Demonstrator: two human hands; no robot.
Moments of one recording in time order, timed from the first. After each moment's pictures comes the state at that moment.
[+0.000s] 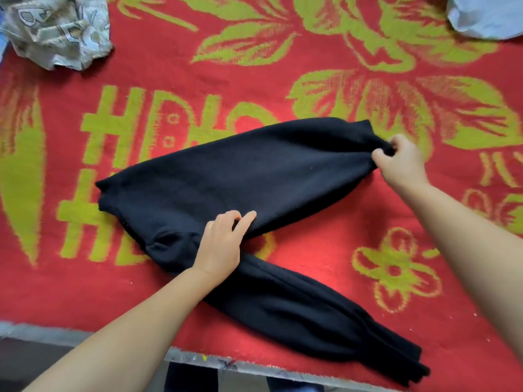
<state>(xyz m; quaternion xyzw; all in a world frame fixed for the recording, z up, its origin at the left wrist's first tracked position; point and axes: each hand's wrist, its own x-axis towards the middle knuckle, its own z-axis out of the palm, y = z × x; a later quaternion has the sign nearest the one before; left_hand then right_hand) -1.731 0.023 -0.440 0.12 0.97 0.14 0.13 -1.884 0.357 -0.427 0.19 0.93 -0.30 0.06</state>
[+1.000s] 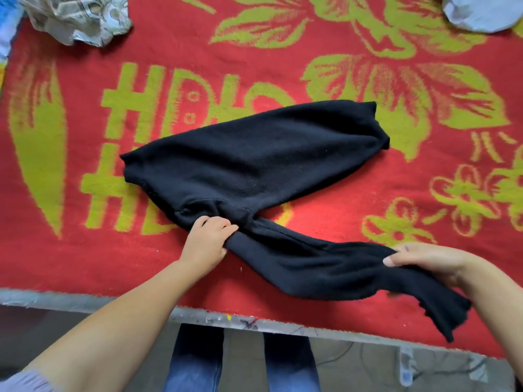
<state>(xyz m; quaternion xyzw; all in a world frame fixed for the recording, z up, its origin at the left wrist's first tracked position) -1.675 -0.057 -0.445 0.19 0.96 0.15 0.17 -1.687 0.357 -0.353 0.26 0.57 -0.49 0.60</state>
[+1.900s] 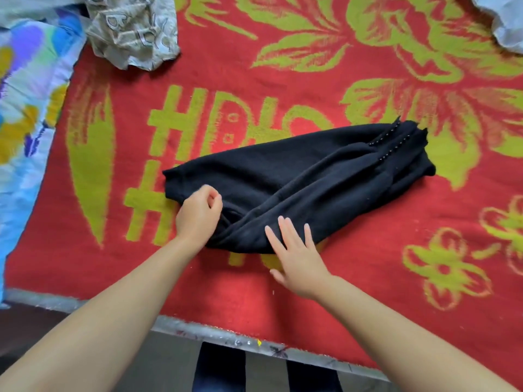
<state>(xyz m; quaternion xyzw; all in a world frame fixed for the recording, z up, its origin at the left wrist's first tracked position) -1.754 -0.116 -0.418 -0.19 0.93 0.30 0.09 -1.697 0.114 -0.433 -0.27 0.92 -0.07 0.26</state>
